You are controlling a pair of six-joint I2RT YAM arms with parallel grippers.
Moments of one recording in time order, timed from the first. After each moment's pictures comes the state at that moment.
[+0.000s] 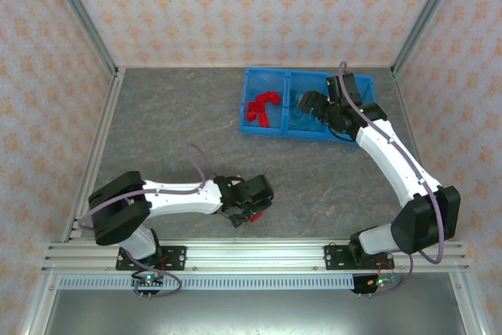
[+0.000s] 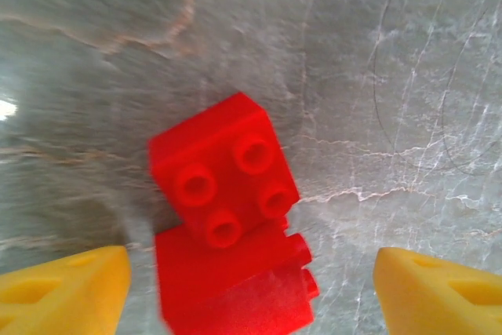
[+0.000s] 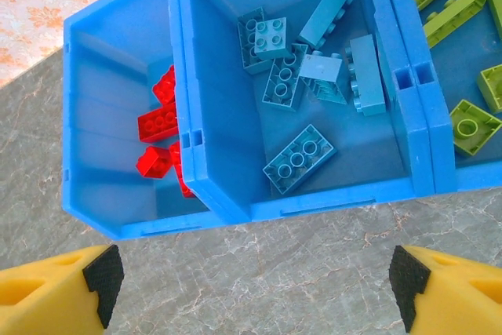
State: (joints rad) left arm -1.09 1.61 0.89 -0.51 -0.05 -1.69; right arm 0.31 1.39 1.29 -0.70 0.02 0.69
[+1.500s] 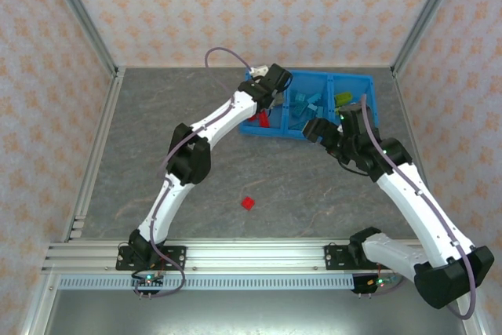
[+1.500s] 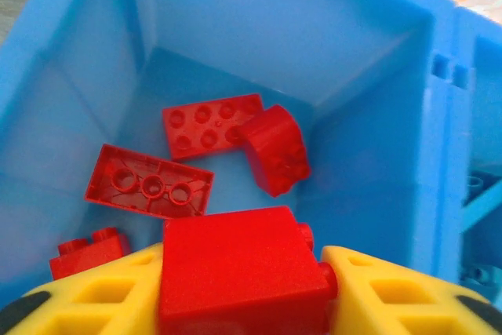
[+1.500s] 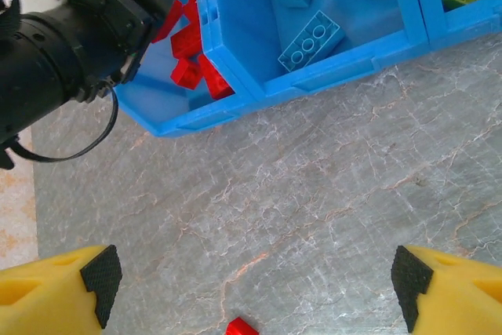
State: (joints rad) left arm -0.61 2.43 2.32 -0.80 -0.36 -0.84; right arm 0.40 1.02 1.08 -0.84 -0.05 0.84
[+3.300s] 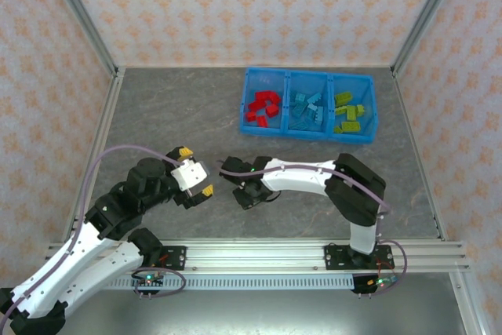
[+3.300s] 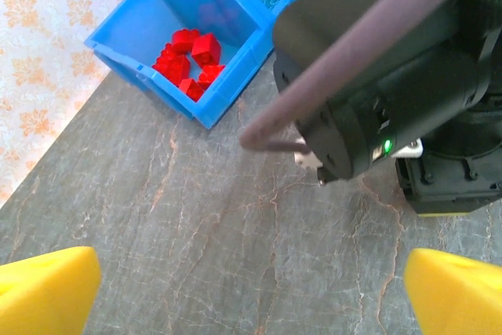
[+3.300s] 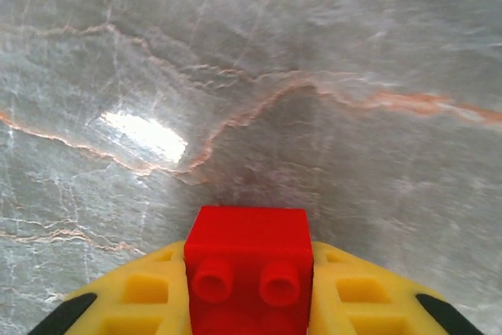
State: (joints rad) left arm -0.63 0.56 0.69 -0.66 0.00 0.48; right arm 1.07 1.83 1.21 -0.76 0.03 0.52
